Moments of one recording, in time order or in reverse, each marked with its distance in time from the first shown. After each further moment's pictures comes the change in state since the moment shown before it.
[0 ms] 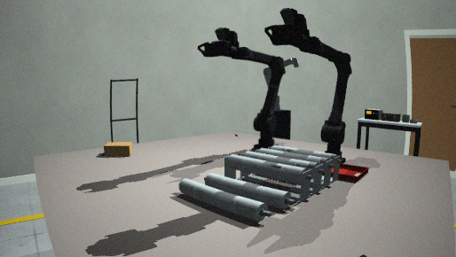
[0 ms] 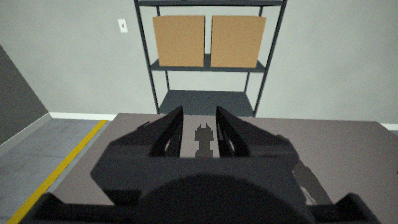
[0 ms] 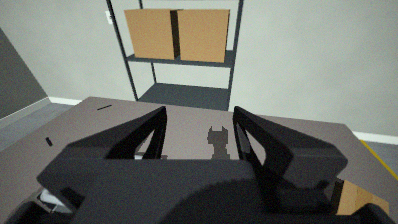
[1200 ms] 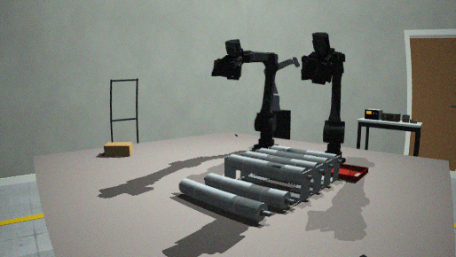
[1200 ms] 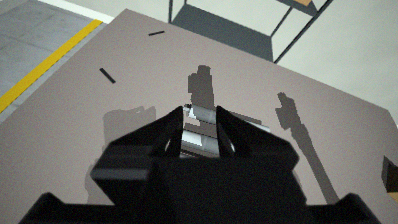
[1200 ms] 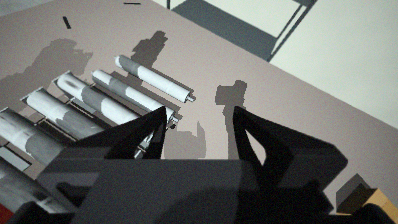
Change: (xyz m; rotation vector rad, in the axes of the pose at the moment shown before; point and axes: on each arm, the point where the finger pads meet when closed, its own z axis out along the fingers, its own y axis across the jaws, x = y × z) left arm 0.146 0.100 -0.030 -0.124 0.411 -0.270; right arm 0.127 0.098 0.025 -0.266 0.382 -0.266
